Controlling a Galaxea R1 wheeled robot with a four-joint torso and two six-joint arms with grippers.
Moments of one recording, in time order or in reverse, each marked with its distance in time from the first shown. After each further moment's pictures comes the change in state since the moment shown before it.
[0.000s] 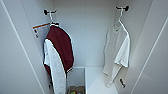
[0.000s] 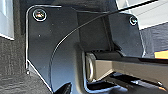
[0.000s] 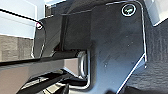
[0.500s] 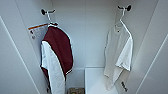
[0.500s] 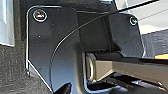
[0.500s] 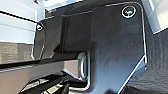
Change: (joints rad) left arm 0.000 0.000 0.000 0.000 0.000 0.000; right arm 0.005 0.000 -0.001 0.000 0.000 0.000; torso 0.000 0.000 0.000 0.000
